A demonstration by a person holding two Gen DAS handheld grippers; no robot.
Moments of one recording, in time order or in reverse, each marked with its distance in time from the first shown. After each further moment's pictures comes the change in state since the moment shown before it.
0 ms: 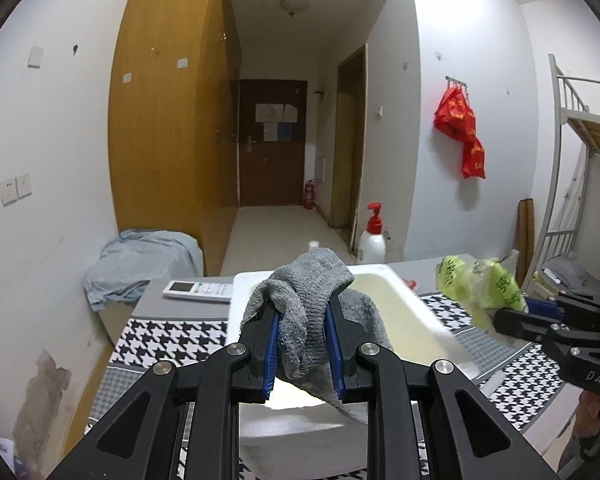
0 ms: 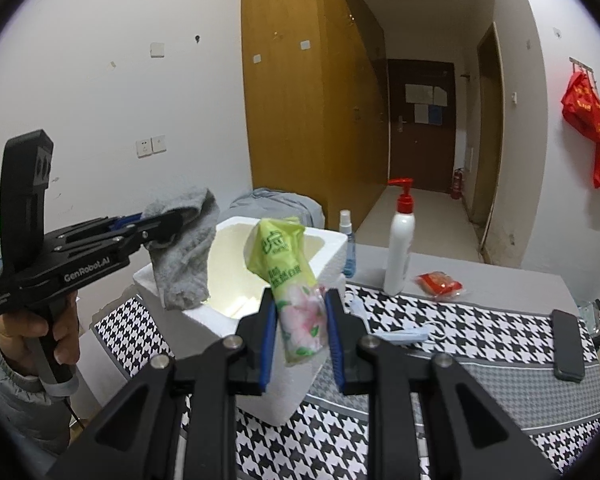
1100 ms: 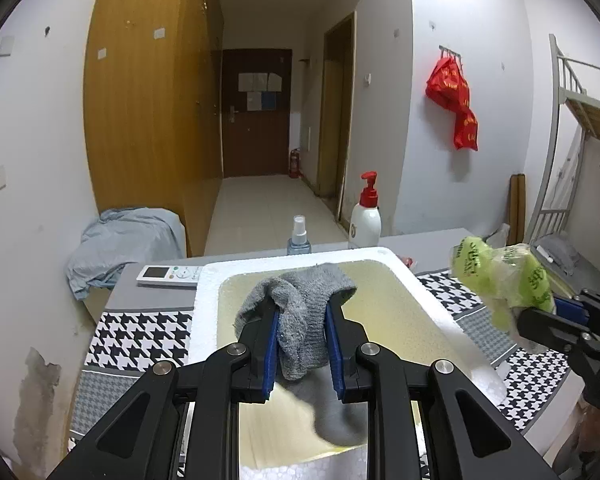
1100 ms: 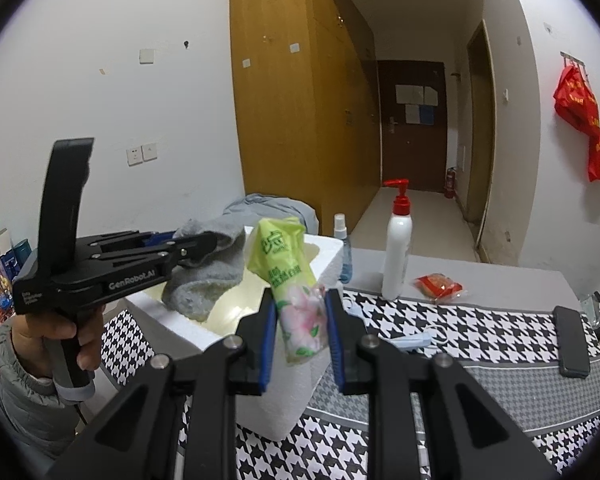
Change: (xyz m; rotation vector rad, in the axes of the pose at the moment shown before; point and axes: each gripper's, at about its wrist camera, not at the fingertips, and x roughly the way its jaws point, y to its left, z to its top) left arm 0.053 0.004 0.014 0.018 0.128 -0.065; right arm 0.005 0.000 0.002 0.033 -0.020 -0.032
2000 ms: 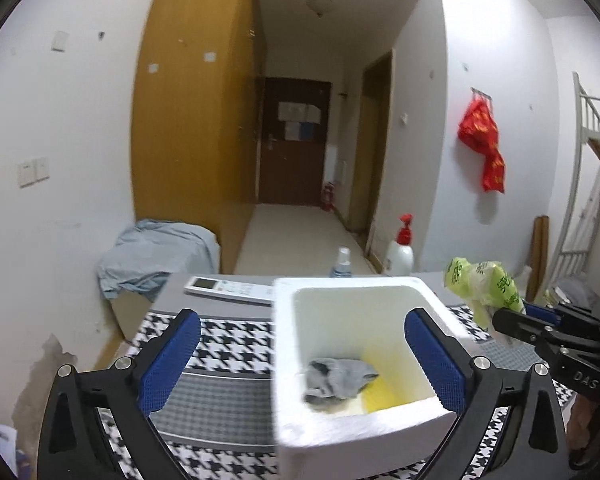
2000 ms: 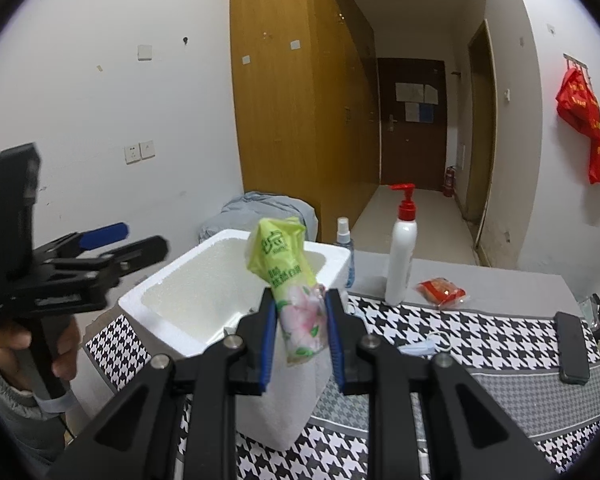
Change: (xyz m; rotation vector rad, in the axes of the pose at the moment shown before) left arm -0.064 0.033 -0.009 -0.099 -0.142 0.118; right arm 0.017 0.012 0.016 -0.008 0.020 -0.005
